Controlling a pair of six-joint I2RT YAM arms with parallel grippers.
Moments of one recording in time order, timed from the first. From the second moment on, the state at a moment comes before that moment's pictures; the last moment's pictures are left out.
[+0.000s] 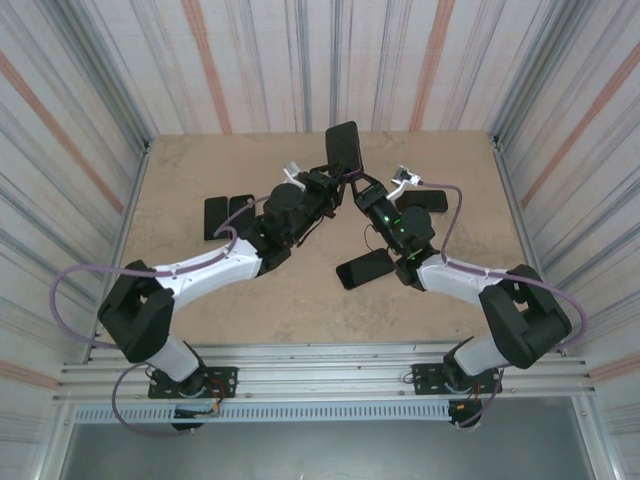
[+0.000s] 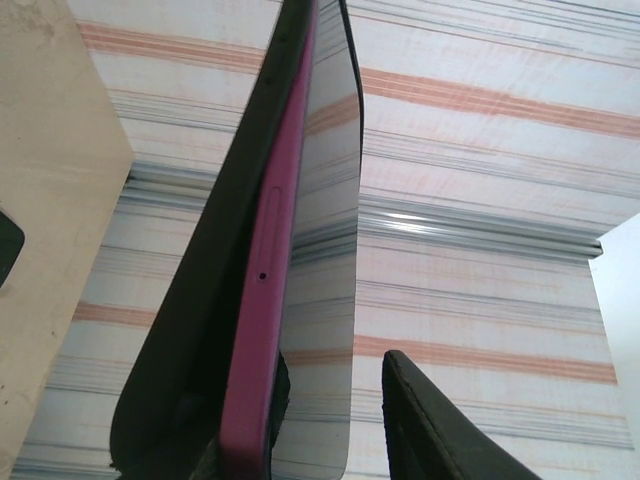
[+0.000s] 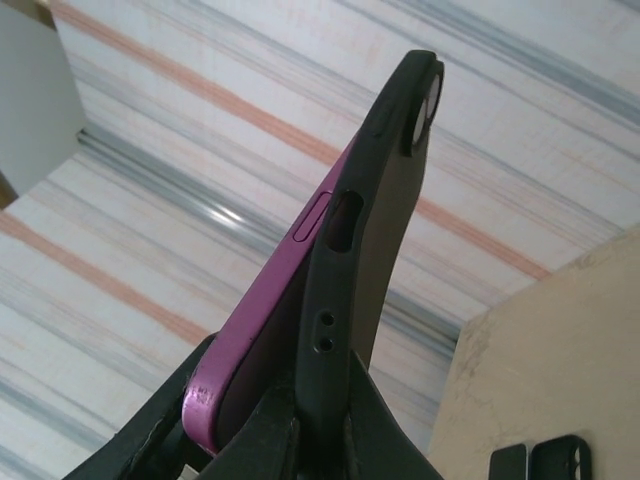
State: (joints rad) left arm -0.81 1.57 1.08 0.56 -0.19 -1.73; right arm 0.59 1.46 0.66 1.09 0.03 1.13
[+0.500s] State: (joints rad) left arm -0.83 1.63 1.15 0.57 -0.25 -1.73; right arm 0.62 1.48 0.65 1.17 0.17 1.13
